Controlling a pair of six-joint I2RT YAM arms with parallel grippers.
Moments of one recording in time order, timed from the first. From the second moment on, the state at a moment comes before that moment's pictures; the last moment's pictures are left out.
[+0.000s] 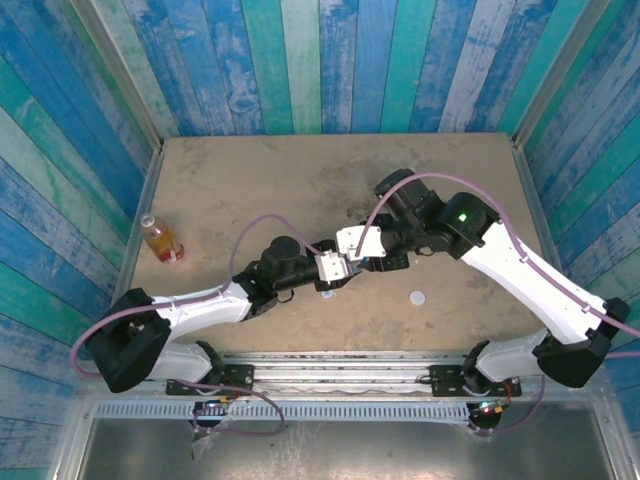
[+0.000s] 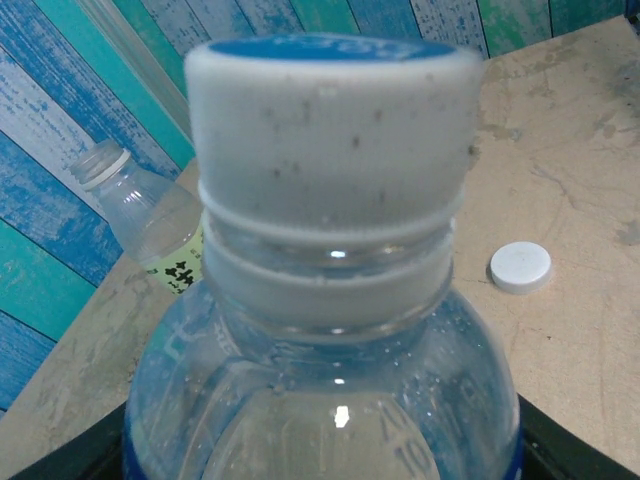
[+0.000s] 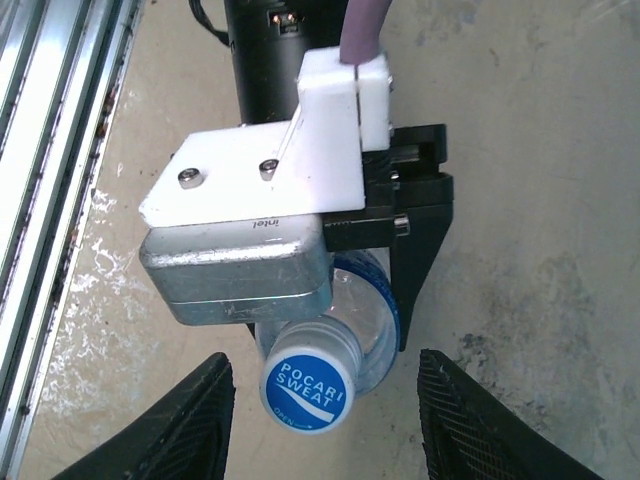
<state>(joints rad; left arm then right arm) -0.84 1.30 0.53 0.54 0.31 0.57 0.84 1.36 1.54 -1.16 -0.22 -0.95</state>
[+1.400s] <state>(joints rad) -0.84 1.43 0.55 0.76 -0.05 0.59 0.80 1.30 1.24 -0.68 -0.04 -0.18</state>
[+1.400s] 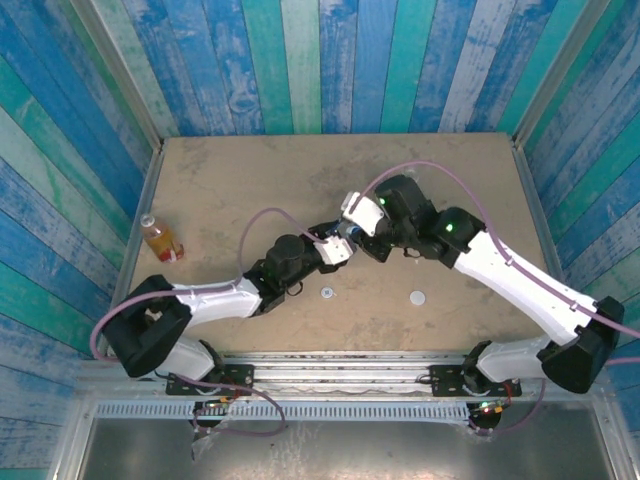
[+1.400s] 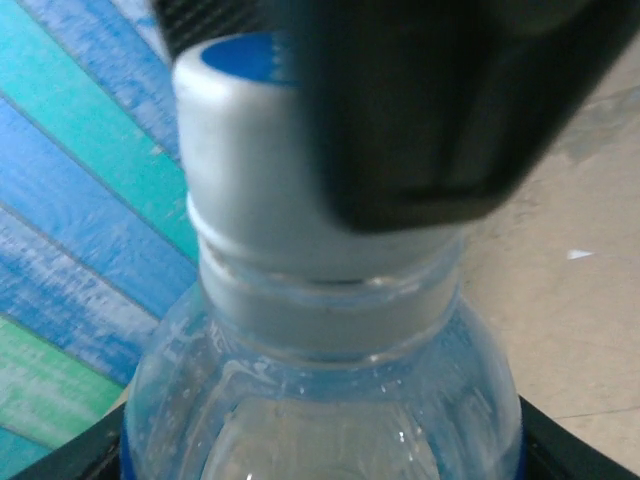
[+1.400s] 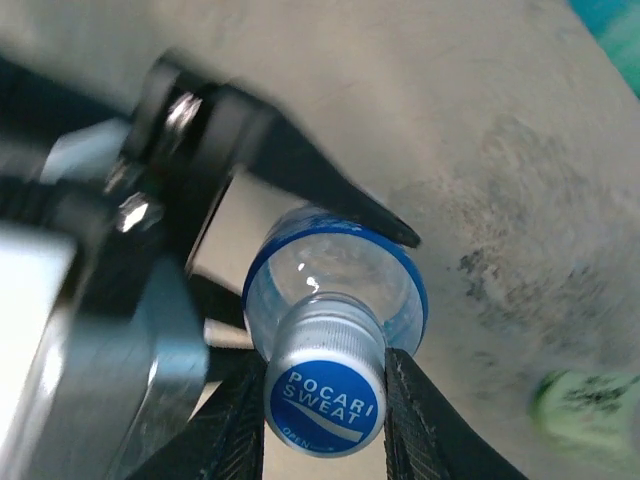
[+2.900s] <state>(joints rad) -0.70 1.27 0.74 0.29 1.00 0.55 0.75 1.28 1.47 -1.07 -0.63 -0.91</state>
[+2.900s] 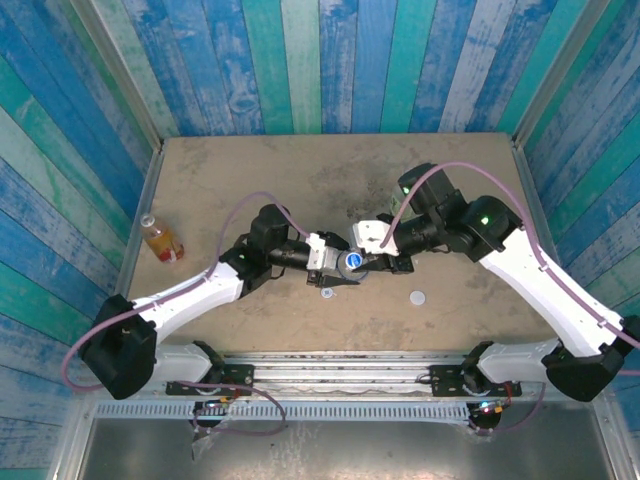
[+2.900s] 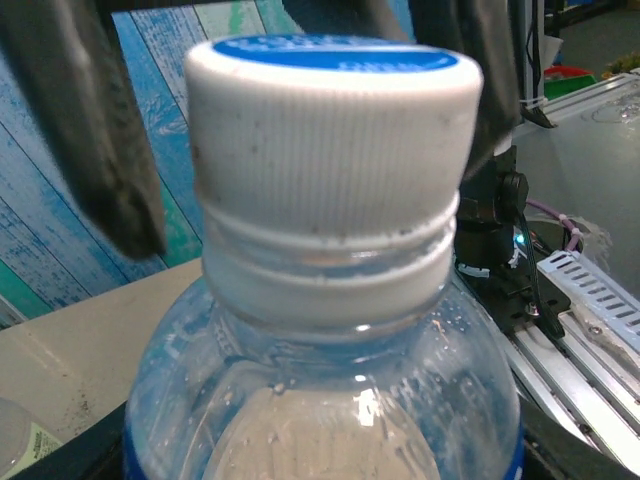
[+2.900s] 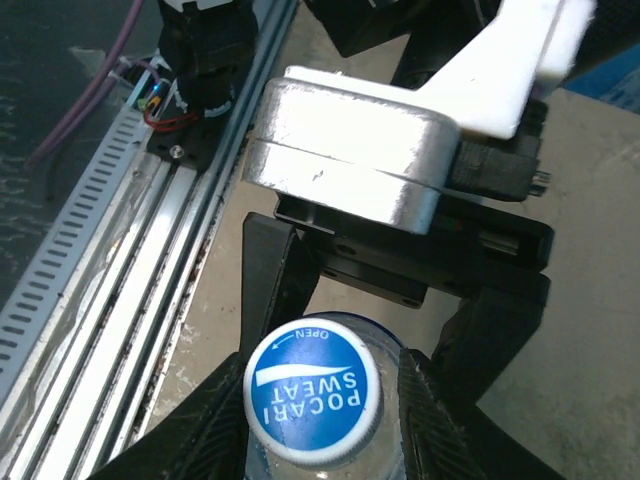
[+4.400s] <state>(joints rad) -0.61 1.34 0.80 0.17 0.94 0.54 0.71 1.11 1.21 -0.59 -0.52 -0.50</state>
